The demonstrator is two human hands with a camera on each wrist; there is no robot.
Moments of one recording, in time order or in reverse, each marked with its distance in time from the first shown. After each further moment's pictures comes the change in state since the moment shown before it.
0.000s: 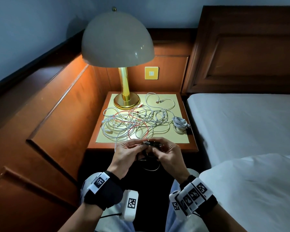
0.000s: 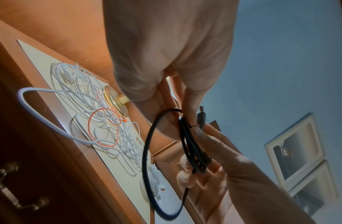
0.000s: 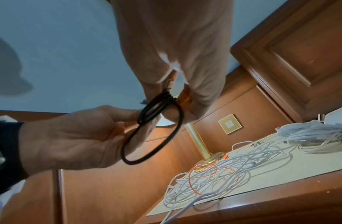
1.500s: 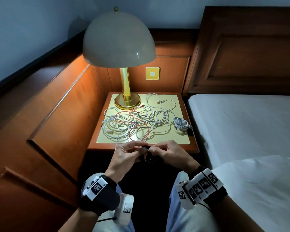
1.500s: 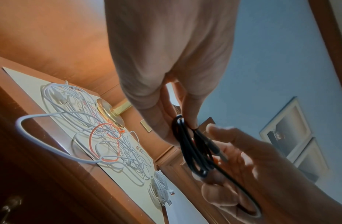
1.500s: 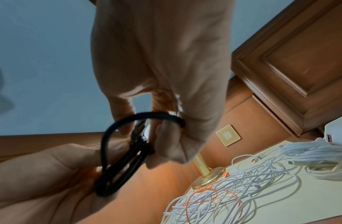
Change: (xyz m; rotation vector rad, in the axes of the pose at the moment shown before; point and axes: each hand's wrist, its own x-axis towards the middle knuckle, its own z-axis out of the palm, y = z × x) left_hand -0.006 0.003 -0.014 0.181 -0.084 0.014; right_hand 0.026 -0.022 -0.025 -0.269 -0.415 0.238
